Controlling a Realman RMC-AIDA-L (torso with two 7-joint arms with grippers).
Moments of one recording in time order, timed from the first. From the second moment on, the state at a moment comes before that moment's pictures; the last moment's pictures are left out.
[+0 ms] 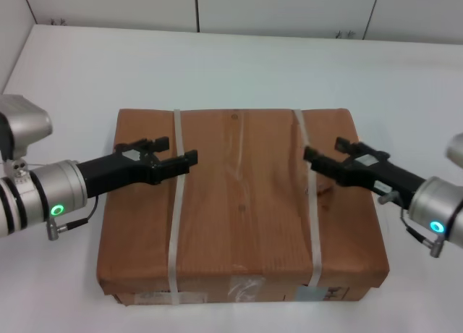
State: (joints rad) left arm -0.63 -2.02 2.85 -0.12 -0.50 1.21 -1.09; right arm 0.60 2.08 0.12 0.03 -2.28 -1.01 0.95
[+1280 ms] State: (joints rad) left arm -0.62 -1.94 2.86 -0.17 -0.38 1.84 -0.88; right arm 0.64 2.07 -0.25 -0.30 -2.29 -1.77 0.90
